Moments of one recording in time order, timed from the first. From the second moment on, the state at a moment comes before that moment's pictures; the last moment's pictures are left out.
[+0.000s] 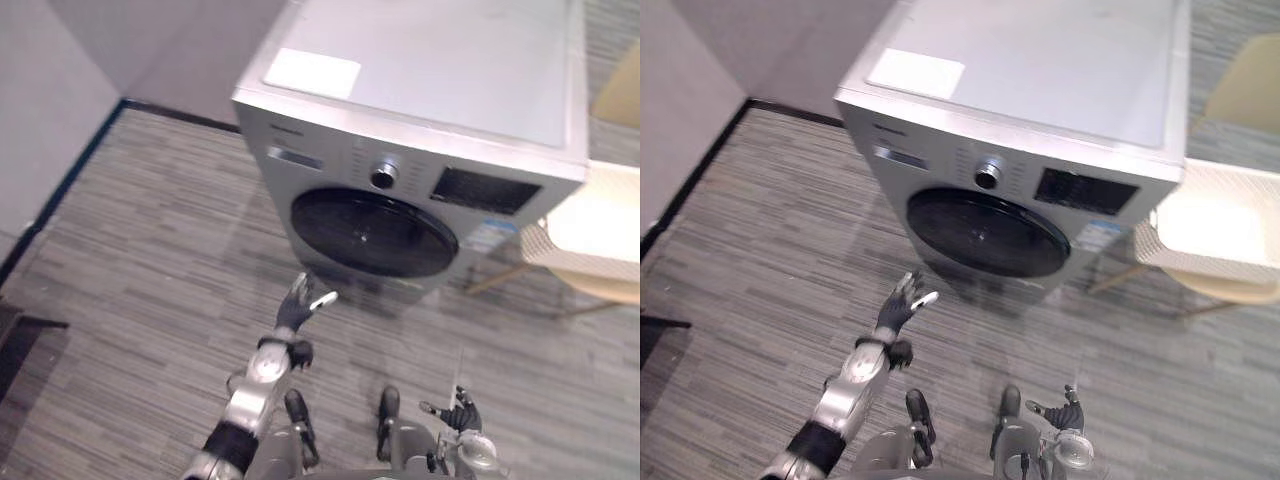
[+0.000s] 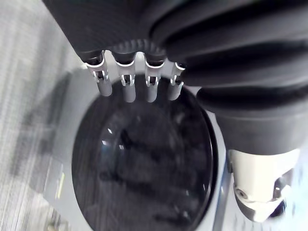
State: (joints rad) left arm 0.02 0.09 -0.22 0.37 -0.28 -0.11 0.08; right arm 0.08 -0.05 -0.17 0.85 -0.01 -0.06 -0.21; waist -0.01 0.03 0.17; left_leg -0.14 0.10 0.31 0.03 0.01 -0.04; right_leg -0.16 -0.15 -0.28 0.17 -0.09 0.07
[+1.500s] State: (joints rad) left arm 0.11 -0.03 0.20 0.82 -0.02 -0.09 0.15; right arm 0.03 -0.06 -0.13 0.80 -0.07 -0.06 -0.19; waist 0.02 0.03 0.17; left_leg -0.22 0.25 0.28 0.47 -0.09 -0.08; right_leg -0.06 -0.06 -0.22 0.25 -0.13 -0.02
